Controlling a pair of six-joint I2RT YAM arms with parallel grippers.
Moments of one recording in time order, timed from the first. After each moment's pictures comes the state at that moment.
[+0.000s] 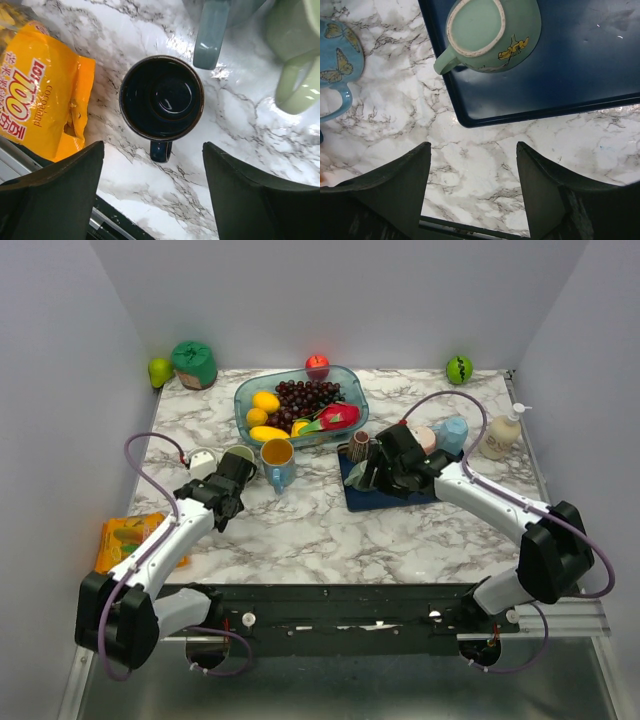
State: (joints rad) left arm -0.36 1.16 0.77 -0.85 -0.66 -0.78; right arm 0.63 1.48 1.07 -0.55 0.13 0.82
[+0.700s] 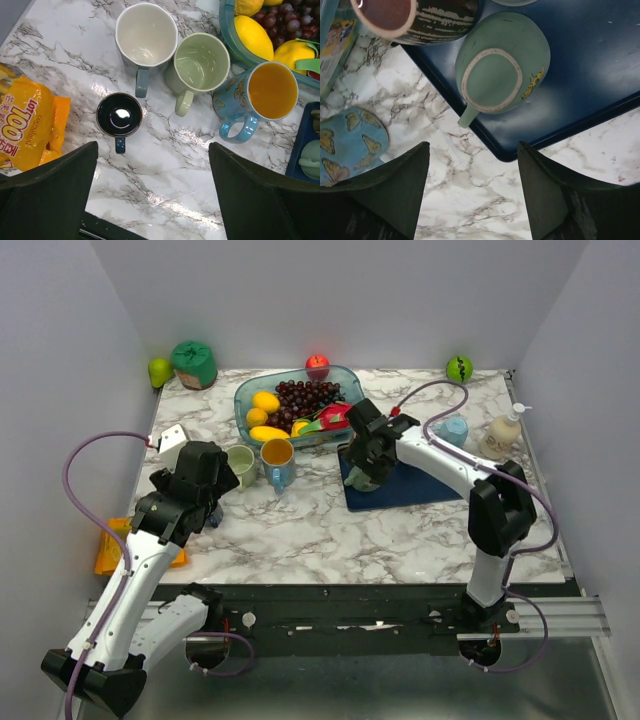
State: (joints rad) left arm -0.36 0.86 1.02 -0.93 -0.55 -0.73; right arm 0.65 1.82 1.48 -0.82 0.25 1.19
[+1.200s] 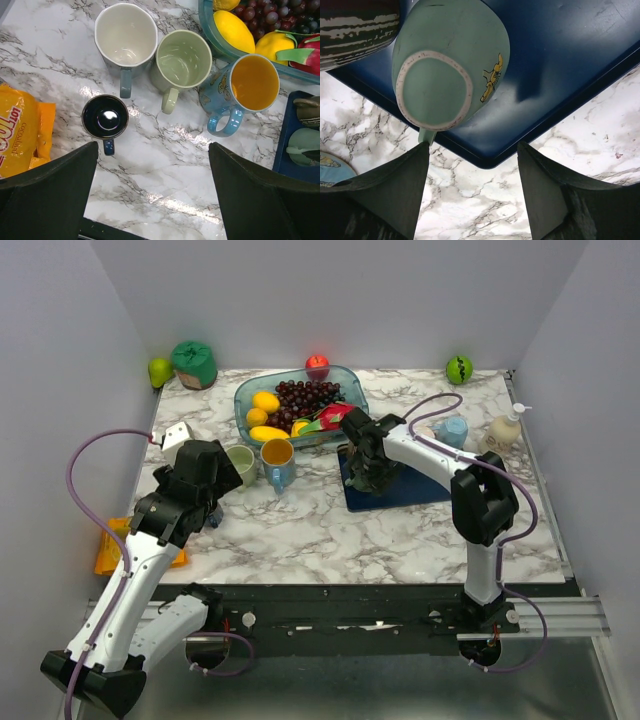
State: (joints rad) left arm -0.36 0.85 1.02 -0.89 -0.48 -0.68; right arm 0.65 1.98 1.58 -1.01 0.25 1.38
